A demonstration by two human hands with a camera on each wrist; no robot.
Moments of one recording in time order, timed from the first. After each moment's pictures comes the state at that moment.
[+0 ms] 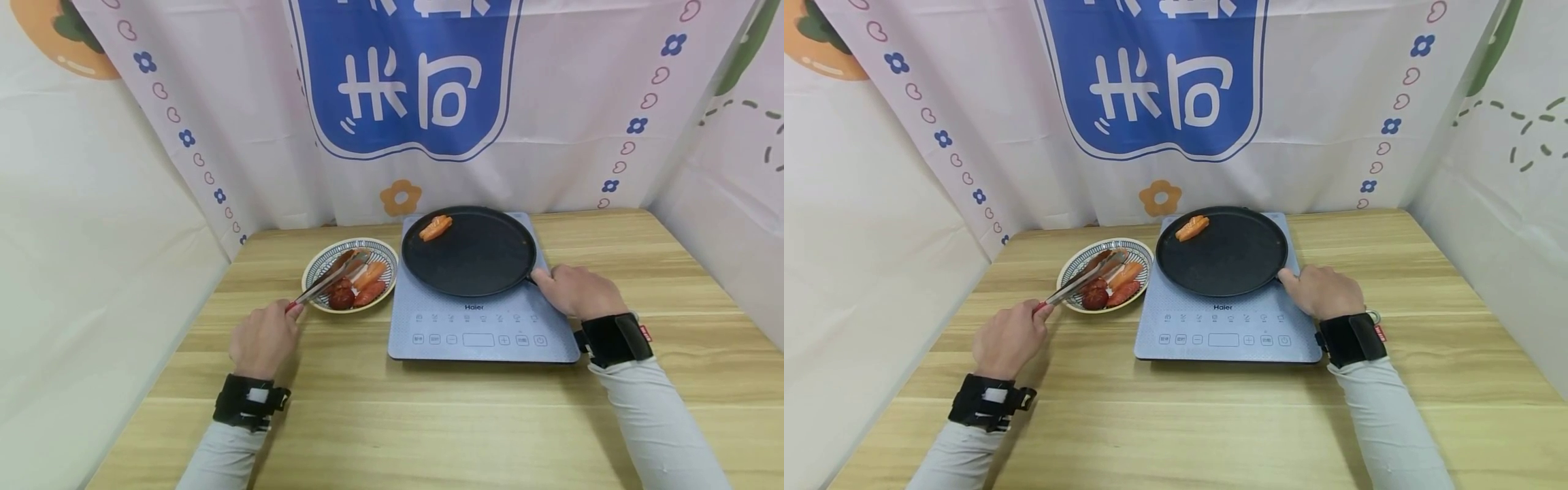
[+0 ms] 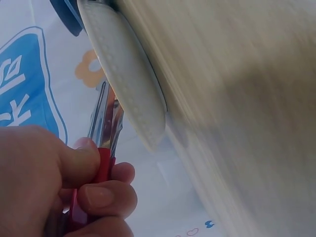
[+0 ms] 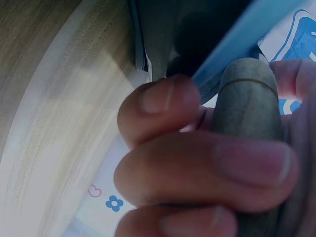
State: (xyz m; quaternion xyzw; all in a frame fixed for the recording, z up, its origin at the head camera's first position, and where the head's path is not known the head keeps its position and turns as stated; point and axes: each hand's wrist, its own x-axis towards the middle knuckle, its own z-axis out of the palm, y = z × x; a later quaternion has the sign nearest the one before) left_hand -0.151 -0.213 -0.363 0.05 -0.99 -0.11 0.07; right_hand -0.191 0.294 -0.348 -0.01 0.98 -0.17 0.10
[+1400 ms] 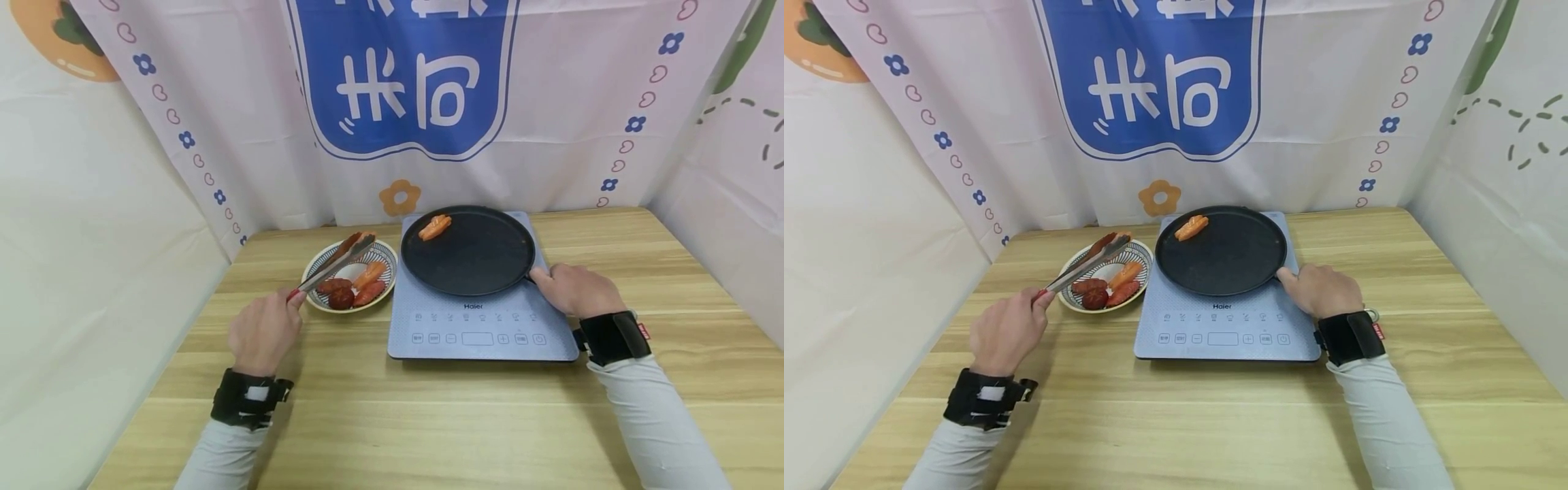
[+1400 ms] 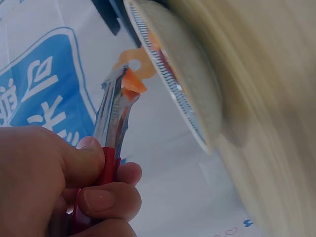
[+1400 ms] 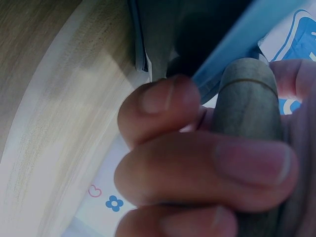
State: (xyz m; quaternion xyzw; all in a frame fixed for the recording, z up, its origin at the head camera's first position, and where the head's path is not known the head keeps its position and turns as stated) left_hand -0.144 -0.194 -0.340 0.03 -0.98 -0.09 0.16; right_hand -0.190 0.294 -0.348 -0.01 0.98 -0.17 0.10
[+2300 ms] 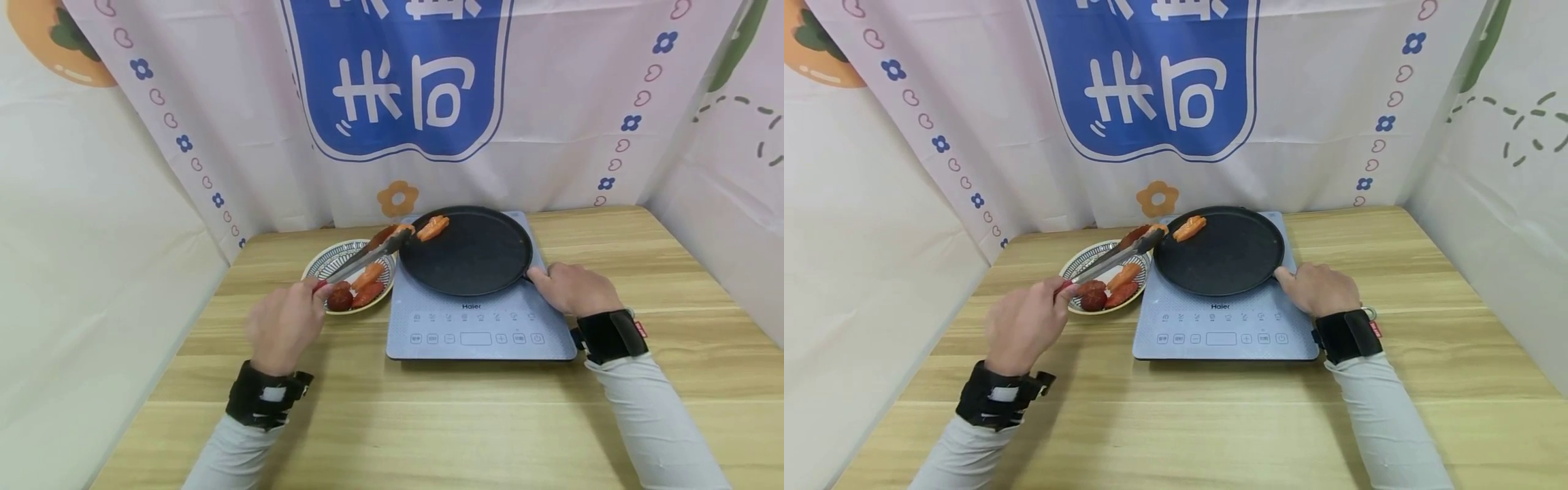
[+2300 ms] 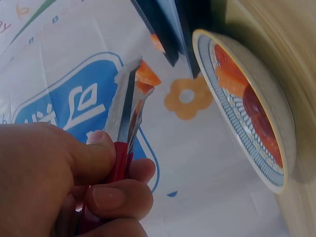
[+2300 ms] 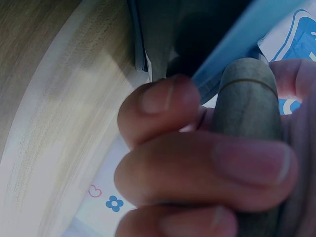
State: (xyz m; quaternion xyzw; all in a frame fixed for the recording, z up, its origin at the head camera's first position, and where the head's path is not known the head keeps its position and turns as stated) left_hand -0.139 -0.146 -0.312 -0.02 -0.98 -0.07 0.17; right_hand -0.189 0.294 -0.346 -0.01 0.98 -0.17 0.09
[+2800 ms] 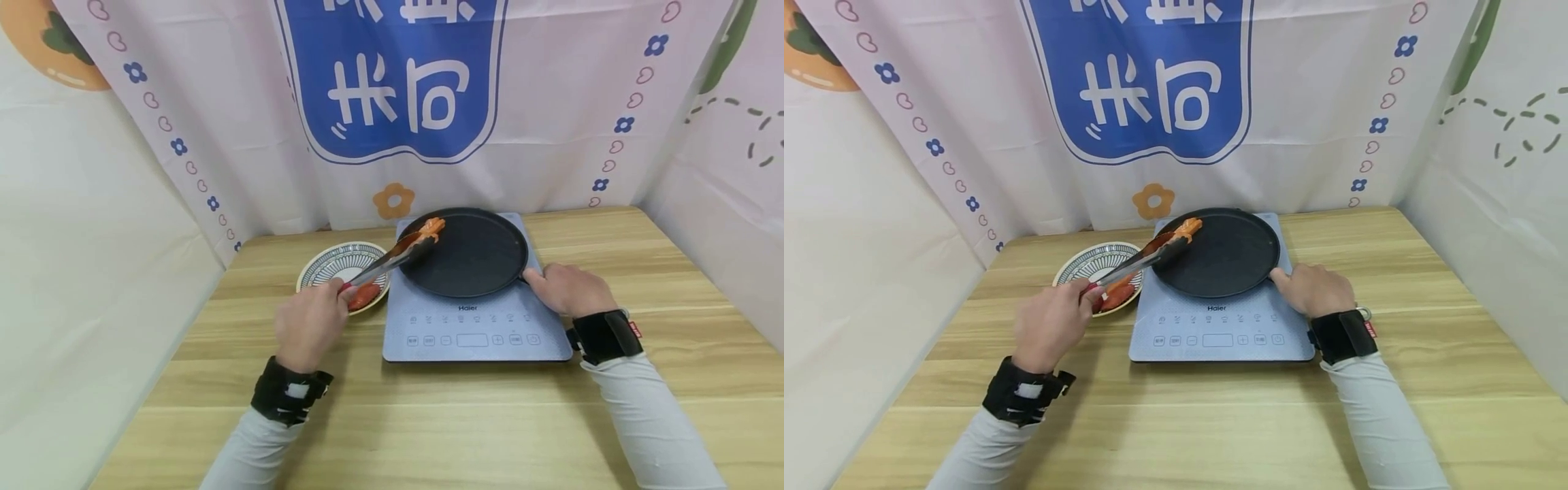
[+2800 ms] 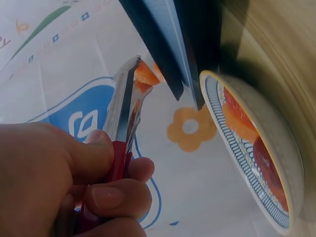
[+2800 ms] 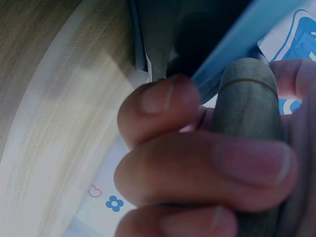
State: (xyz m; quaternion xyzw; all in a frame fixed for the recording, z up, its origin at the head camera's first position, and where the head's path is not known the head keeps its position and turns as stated) left_hand -0.152 -0.112 -0.322 -0.05 -0.98 -0.05 0.16; right_hand -0.189 0.294 -0.344 -0.01 0.98 -0.16 0.09
